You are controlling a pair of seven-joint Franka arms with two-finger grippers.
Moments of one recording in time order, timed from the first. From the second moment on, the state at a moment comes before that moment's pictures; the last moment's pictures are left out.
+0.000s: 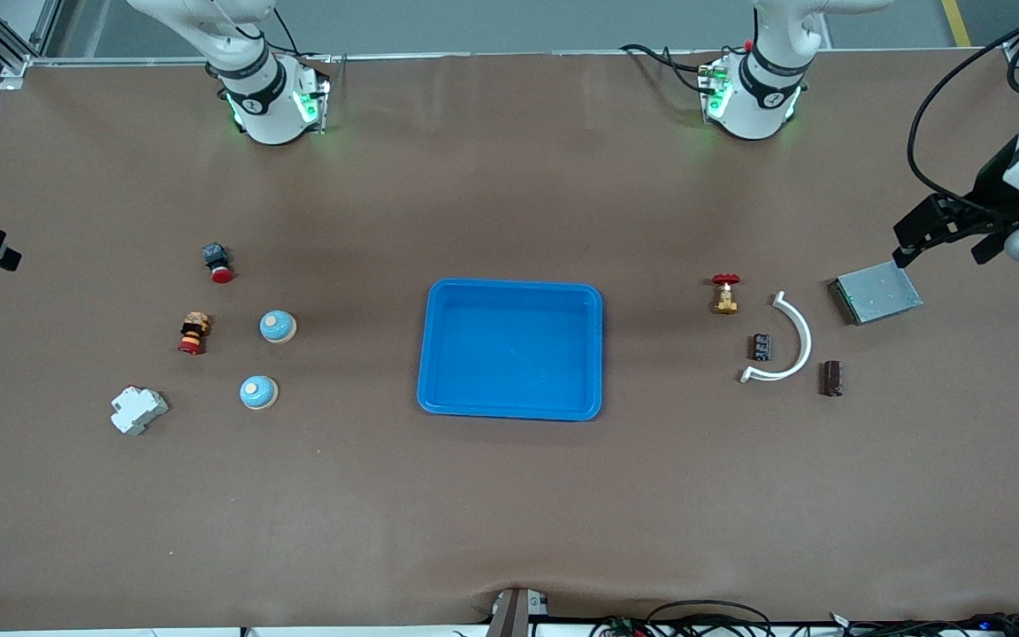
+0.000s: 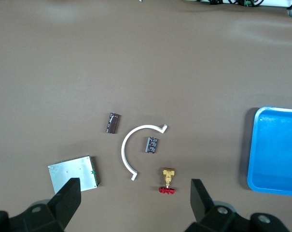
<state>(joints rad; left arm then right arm) -0.07 -0.10 0.00 -1.74 0.00 1.81 -0.12 -0.11 0.14 0.00 -1.32 0.03 1.46 -0.01</state>
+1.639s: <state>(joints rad) -0.07 -0.02 -0.01 -1.58 0.00 1.68 -0.12 -0.11 0.14 0.00 -1.32 0.03 1.46 -0.03</state>
